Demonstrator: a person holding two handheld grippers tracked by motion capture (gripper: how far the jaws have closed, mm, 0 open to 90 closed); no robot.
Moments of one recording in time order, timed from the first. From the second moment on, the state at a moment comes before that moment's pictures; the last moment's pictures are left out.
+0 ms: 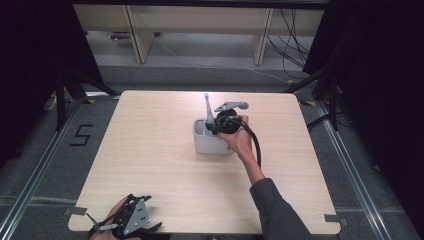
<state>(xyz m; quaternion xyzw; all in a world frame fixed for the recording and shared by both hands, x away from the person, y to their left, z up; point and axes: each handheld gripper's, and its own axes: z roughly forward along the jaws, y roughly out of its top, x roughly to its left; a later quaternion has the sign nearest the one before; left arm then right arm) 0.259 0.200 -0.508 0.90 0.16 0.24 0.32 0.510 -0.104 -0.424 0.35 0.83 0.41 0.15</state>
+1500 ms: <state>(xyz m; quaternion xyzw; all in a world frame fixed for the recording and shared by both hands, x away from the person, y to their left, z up) 0.259 0.200 -0.508 0.91 0.16 0.24 0.31 0.504 -0.119 -0.422 0.36 0.80 0.46 0.14</state>
